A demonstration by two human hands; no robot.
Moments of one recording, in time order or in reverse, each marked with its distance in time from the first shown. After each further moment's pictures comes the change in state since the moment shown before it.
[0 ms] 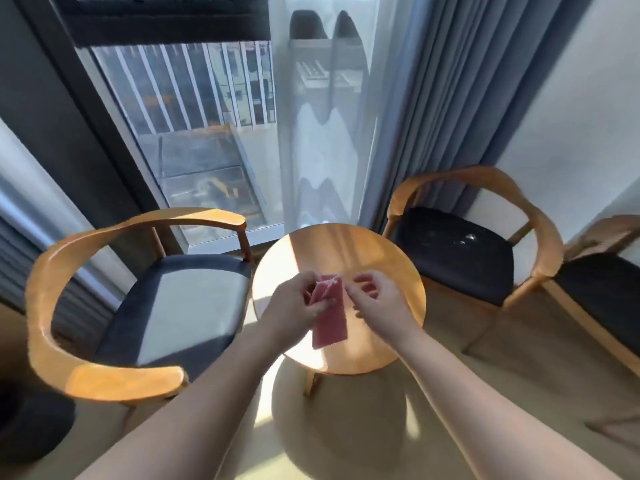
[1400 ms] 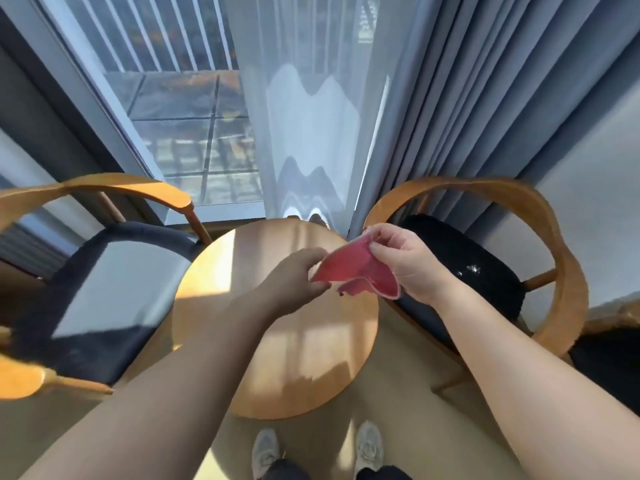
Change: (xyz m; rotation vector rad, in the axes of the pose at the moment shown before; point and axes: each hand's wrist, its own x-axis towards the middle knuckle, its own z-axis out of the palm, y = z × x) left_hand 0.269 0.022 0.183 0.300 -0.017 -0.097; right_hand 0.259 0.037 -0.265 0.058 -0.435 -0.055
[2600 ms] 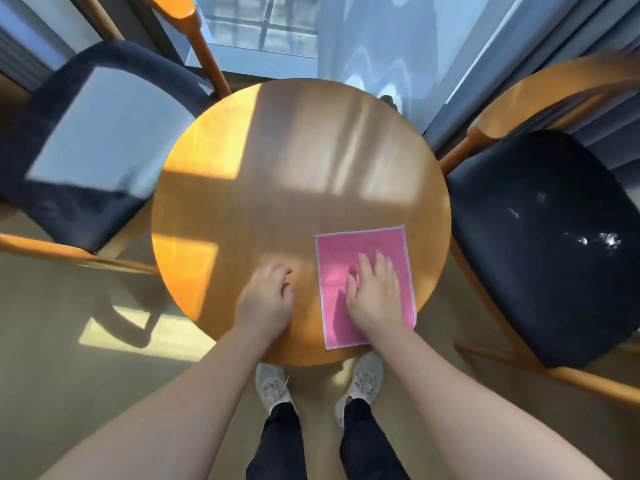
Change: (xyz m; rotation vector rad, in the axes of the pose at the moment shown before) left_hand -0.051 -0.216 0.189 0.214 0.189 -0.678; right_hand 0.086 0.325 0.126 -0.882 -0.167 0.276
